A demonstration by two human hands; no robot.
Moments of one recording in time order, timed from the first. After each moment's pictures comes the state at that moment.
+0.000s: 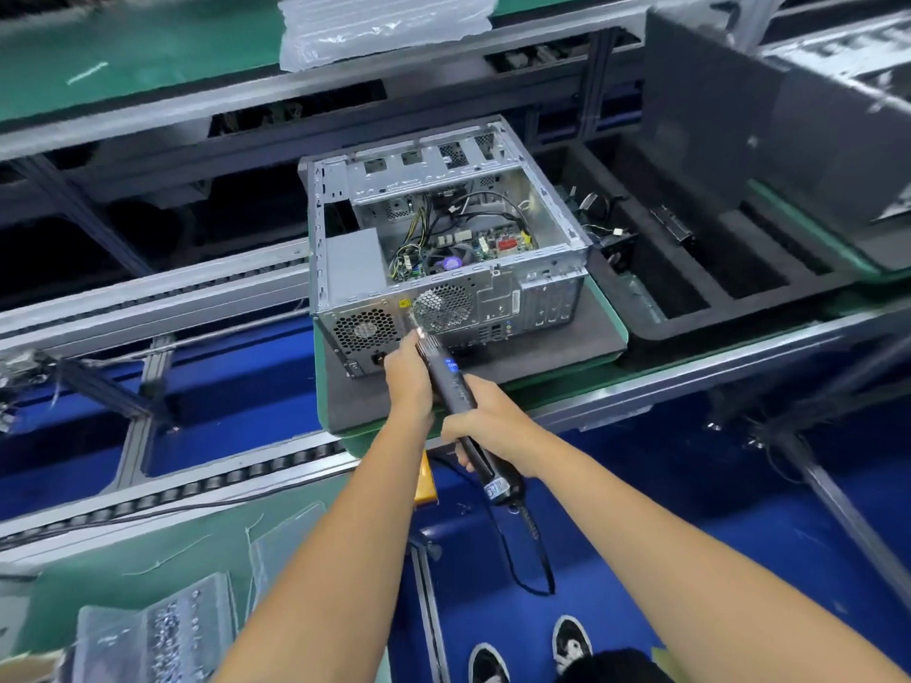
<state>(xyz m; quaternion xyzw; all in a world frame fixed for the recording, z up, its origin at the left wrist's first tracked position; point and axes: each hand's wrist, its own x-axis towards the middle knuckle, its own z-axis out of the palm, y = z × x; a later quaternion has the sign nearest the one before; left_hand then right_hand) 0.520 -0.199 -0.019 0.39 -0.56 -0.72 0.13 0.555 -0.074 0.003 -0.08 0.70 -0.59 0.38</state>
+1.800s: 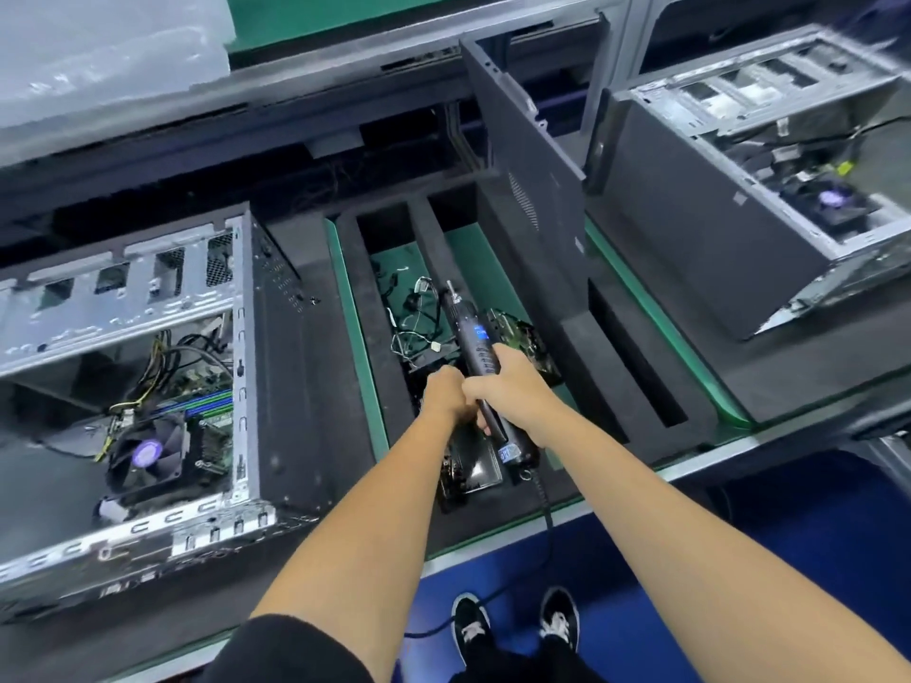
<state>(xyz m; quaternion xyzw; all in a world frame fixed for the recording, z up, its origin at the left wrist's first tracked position) 0.183 0.090 -0.066 0.29 -0.84 -0.44 -0.17 0.192 0.198 -0.007 0.03 0.76 -0.58 0.29</state>
